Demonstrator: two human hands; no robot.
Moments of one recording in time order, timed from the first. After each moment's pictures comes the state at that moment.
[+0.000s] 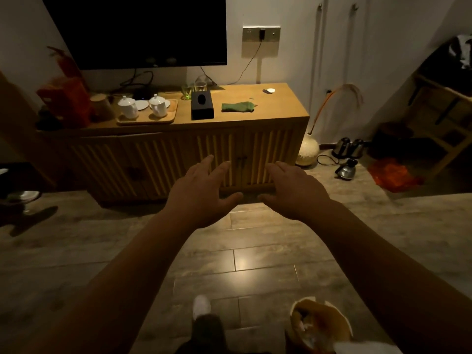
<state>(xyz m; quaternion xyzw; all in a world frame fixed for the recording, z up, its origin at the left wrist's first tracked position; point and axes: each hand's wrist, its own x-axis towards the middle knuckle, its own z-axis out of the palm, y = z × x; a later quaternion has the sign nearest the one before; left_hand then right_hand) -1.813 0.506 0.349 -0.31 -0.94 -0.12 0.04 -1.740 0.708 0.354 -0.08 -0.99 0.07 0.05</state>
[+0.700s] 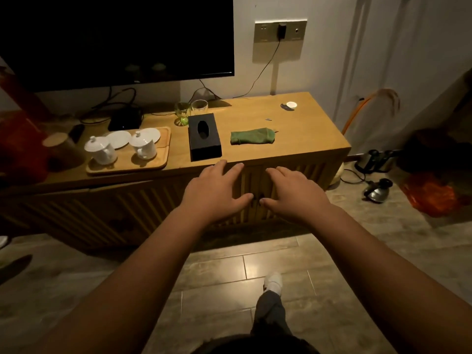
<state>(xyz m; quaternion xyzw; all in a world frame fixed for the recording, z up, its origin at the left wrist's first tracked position) -2.249 0.636 0.312 -0.34 -0.94 -0.07 -0.02 -2.163 0.808 0.314 -0.12 -0.99 0.08 0.00</state>
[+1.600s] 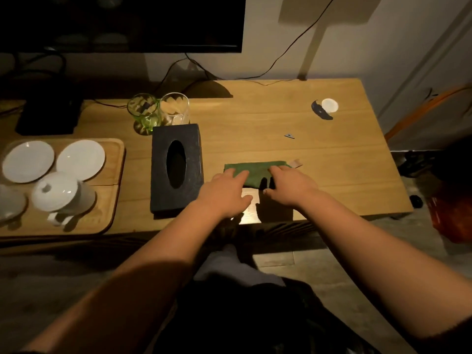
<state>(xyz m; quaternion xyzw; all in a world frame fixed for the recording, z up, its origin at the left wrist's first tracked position) -2.630 0.847 0.155 -0.30 -0.92 -0.08 -0.25 -2.584 1.024 0.164 -0.11 -0.96 0.09 -0.25</state>
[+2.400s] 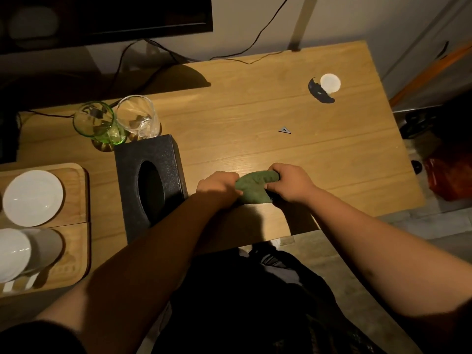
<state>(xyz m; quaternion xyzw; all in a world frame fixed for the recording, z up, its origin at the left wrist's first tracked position) -2.723 0.906 0.084 -0.26 -0.87 -0.09 -0.41 -2.632 1.084 0.091 -0.23 -0.90 0.30 -0.23</state>
